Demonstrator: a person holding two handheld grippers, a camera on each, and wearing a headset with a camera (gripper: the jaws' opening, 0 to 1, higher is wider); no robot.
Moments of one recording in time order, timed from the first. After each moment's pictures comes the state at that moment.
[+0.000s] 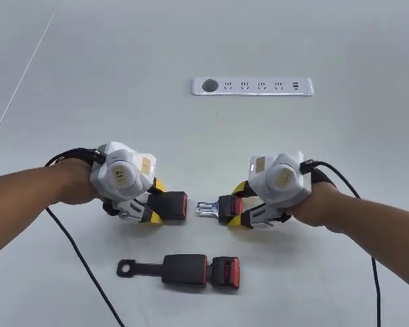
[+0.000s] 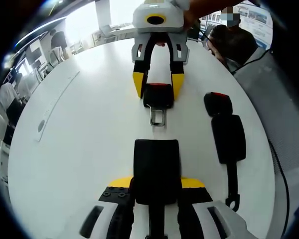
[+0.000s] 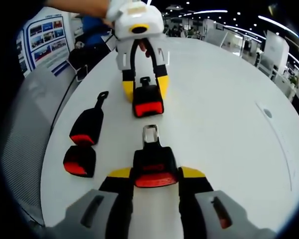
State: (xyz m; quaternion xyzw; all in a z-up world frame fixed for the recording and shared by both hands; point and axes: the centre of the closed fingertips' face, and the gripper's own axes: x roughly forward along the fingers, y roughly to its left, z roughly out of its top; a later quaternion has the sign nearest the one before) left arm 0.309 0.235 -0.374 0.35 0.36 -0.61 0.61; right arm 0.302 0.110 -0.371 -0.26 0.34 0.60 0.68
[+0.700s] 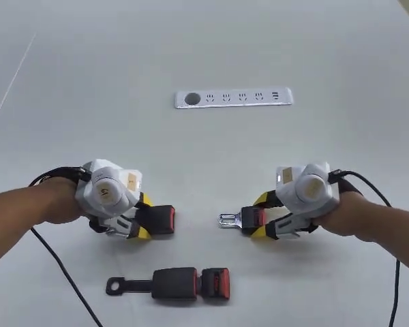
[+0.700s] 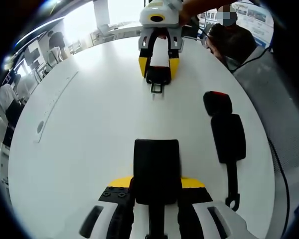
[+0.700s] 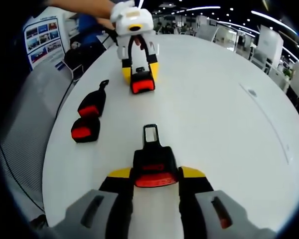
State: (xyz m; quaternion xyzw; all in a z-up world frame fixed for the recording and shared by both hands) left arm 0.302 0.229 -0.366 0.36 0.36 -0.61 0.60; right arm 0.301 0.041 -0.374 -0.26 0.36 0.57 0.69
